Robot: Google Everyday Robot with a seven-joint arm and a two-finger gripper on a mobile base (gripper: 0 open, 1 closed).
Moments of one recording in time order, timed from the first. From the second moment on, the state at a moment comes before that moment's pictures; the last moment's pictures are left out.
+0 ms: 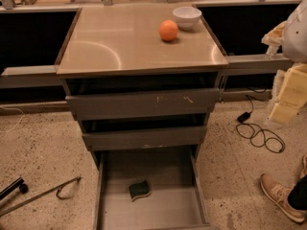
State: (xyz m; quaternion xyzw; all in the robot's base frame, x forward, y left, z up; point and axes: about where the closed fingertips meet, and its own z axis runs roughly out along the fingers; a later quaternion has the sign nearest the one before) arm 0.438 -0.217 0.976 -0.60 0.78 -0.03 0.16
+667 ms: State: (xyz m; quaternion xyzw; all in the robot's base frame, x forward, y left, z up) arm 0.439 -0.212 0.976 -0.61 0.78 -0.03 0.17
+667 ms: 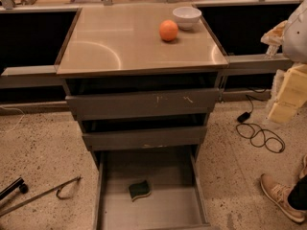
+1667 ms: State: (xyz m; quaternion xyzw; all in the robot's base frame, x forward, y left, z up) arm 0.449 -0.068 0.703 -0.64 0.70 0.22 0.20
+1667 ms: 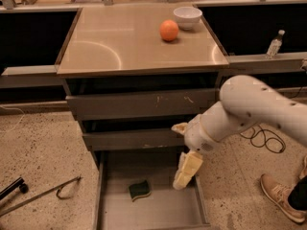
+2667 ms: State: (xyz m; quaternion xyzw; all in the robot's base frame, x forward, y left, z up) arm 0.465 -0.057 0.653 -0.63 0.72 0.22 0.22
